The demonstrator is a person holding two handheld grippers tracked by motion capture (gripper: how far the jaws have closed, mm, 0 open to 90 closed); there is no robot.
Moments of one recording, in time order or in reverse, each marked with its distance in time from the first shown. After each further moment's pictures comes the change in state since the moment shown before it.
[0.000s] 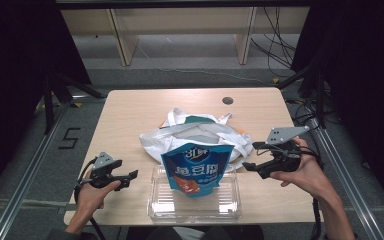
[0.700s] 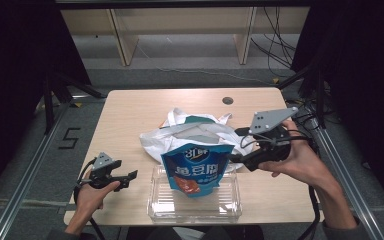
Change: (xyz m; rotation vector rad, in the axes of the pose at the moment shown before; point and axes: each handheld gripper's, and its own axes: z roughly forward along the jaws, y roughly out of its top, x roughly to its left) left arm 0.001 -0.003 -0.001 0.003 0.007 0.004; right arm 0.035 0.080 -0.020 -0.021 0.052 -0.186
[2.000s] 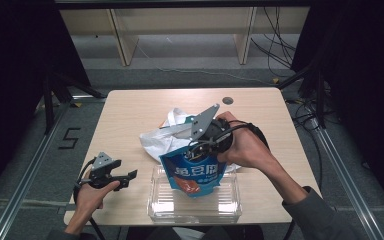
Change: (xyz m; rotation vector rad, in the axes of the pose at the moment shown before) left arm 0.000 0.001 -0.001 -0.005 -0.001 0.002; right arm 0.021 0.072 0.080 0.233 0.143 -0.294
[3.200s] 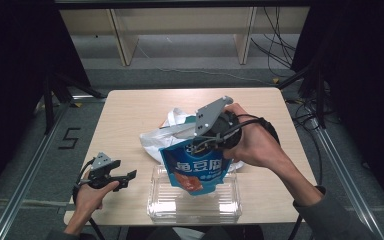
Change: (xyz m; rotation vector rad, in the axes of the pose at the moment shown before) left arm 0.001 0.000 -0.001 -0.003 0.005 -0.015; right arm 0.009 0.015 -0.039 -0.014 -0.076 -0.045
